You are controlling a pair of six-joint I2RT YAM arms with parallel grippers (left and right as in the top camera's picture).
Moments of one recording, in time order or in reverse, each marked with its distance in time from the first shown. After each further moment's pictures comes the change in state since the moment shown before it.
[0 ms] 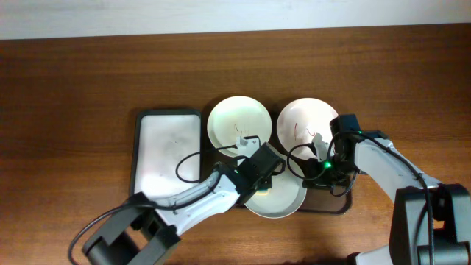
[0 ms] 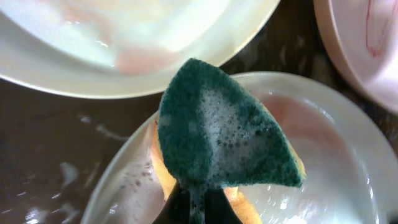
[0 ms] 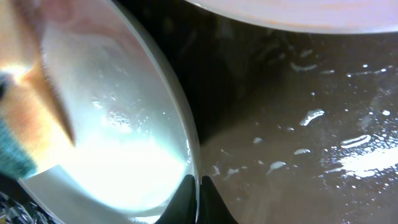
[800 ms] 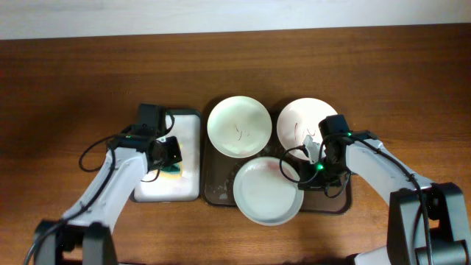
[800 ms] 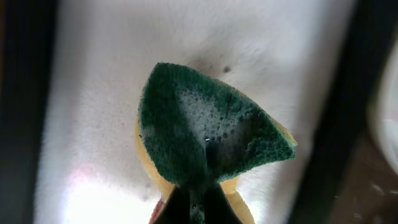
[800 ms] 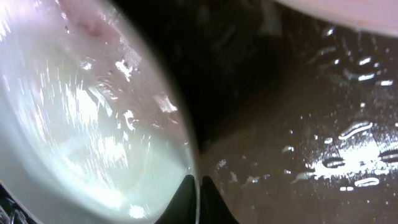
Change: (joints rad) left arm 0.723 -0.194 -0.020 -0.339 0.167 0.489; right arm 0.084 0.000 0.000 0.021 0.031 0.001
